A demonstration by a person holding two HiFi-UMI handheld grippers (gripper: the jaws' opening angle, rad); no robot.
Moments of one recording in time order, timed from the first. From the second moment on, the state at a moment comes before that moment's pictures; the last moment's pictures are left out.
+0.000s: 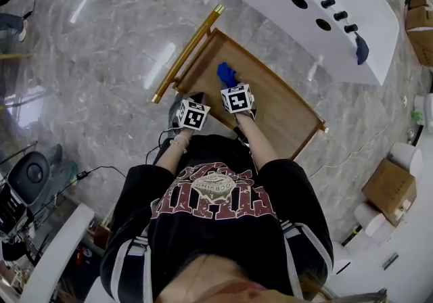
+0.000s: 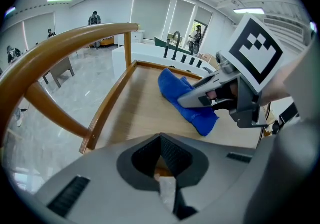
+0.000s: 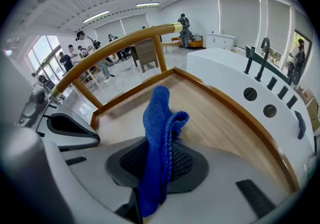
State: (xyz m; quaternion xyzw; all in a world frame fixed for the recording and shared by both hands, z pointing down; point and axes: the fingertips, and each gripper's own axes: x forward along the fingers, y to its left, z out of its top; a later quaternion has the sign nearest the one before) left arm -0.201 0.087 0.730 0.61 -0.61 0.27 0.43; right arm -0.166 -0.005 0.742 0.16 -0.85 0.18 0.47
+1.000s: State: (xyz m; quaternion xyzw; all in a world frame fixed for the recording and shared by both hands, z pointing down) left arm -0.229 0.102 0.728 0.58 -0.64 0.23 0.45; right arm -0.251 0.022 0.737 0.09 -0.87 0.14 0.47
